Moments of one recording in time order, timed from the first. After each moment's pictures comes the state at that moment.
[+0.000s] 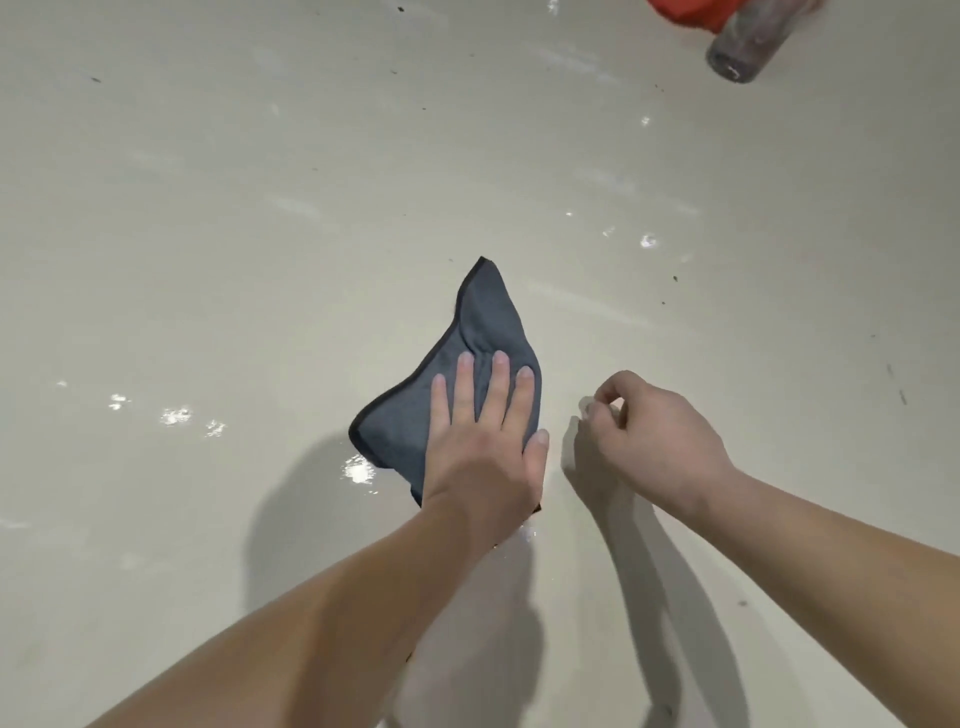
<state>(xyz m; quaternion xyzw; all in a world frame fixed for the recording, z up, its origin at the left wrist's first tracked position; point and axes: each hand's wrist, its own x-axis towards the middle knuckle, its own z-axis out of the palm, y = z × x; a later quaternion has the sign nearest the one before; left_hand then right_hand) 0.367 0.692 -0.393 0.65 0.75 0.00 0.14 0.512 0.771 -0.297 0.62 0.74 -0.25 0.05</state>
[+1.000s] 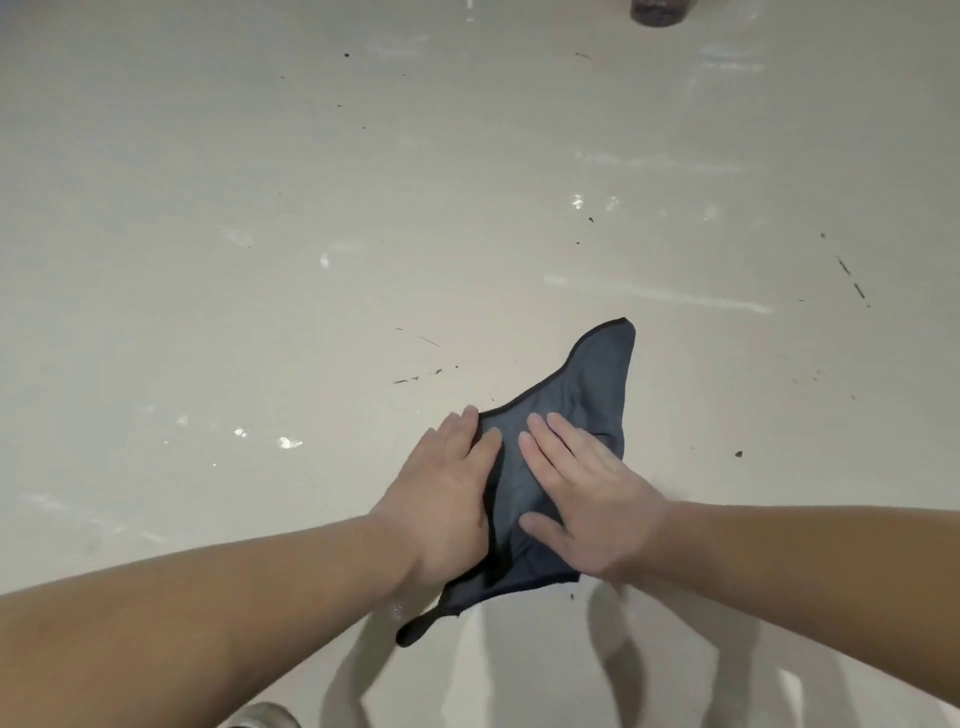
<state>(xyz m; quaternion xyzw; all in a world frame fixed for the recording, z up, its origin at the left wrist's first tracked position) 0.463 0.616 -0.306 0.69 0.66 -0.09 0.28 0.664 0.676 -0.365 0.33 0.91 -0.22 0.12</state>
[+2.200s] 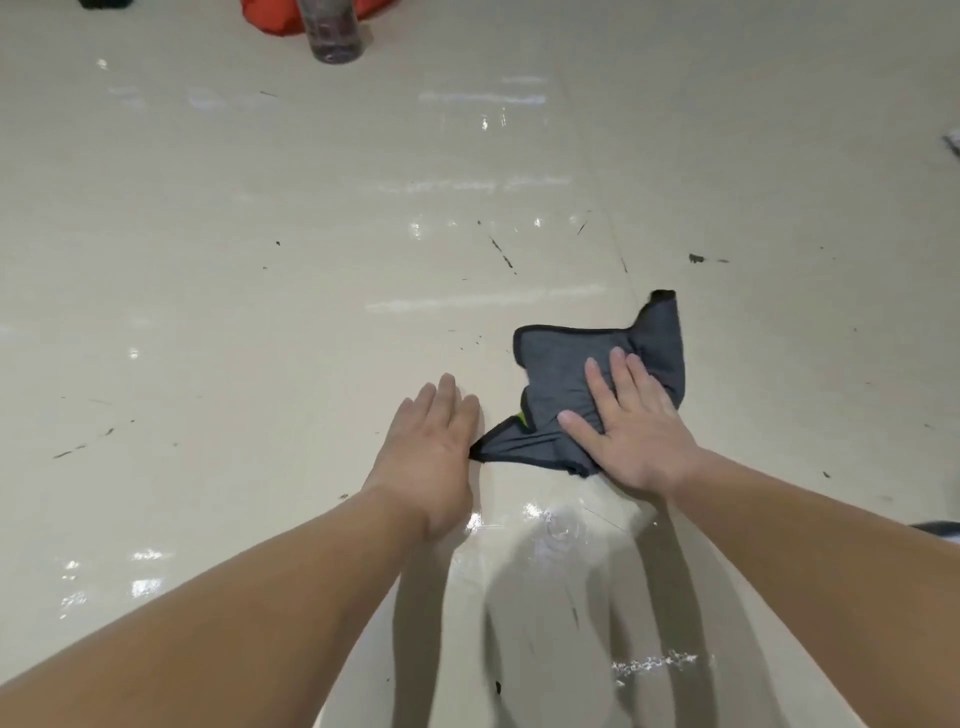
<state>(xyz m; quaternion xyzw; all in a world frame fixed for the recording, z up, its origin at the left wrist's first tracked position) 0.745 0.696 -0.331 0.78 0.58 -0.10 0.19 0.999 0.730 -0.366 0.66 0.71 -0.20 0.15</state>
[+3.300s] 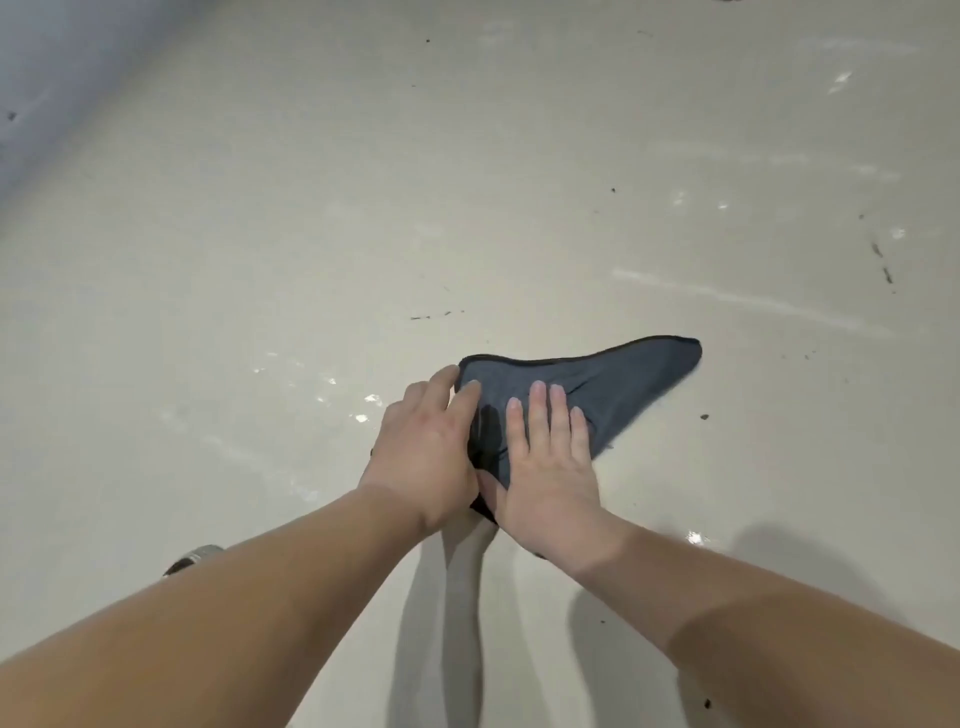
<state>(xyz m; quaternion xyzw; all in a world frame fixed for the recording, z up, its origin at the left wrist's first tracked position) 0.562 0.576 -0.264 0.55 0.81 -0.07 0.17 0.680 0.621 -0.384 0.40 0.90 -0.15 0.10</state>
